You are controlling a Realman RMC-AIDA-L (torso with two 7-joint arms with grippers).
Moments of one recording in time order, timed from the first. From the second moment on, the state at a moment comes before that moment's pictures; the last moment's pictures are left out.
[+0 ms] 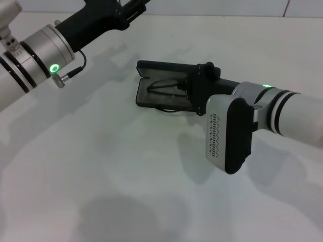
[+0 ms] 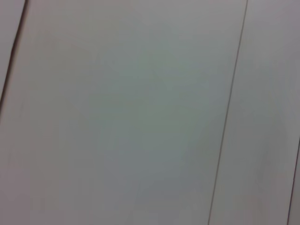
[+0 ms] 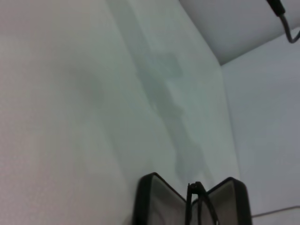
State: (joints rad) left arm -0.65 -2.09 0.89 0.35 1.19 1.22 -1.04; right arm 0.45 2.03 -2.14 -1.15 -2.17 -0.18 1.43
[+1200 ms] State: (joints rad) left arm -0.65 -2.08 0.89 0.35 1.20 1.22 -1.04; right arm 0.48 2.03 -2.20 -1.09 -2.14 -0.04 1.43
